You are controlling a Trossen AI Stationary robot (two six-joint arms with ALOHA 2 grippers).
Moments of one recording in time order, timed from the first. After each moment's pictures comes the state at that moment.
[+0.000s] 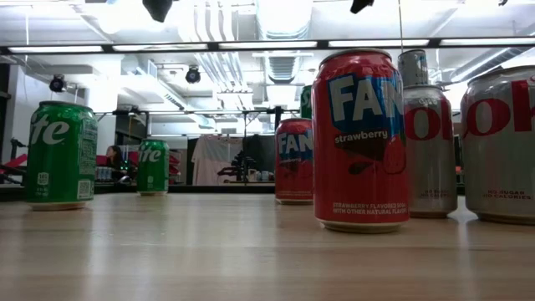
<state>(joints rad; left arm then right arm) -0.28 1.06 0.69 0.38 -0.51 0.02 -0.13 1.38 1.79 -1.24 0.53 0.17</state>
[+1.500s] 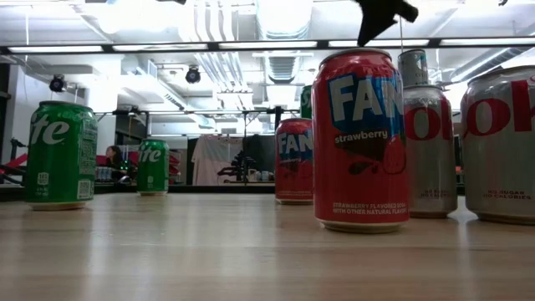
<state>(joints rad) -0.28 1.26 0.84 0.38 -0.62 0.32 -0.27 1.32 1.53 -1.06 0.58 0.32</state>
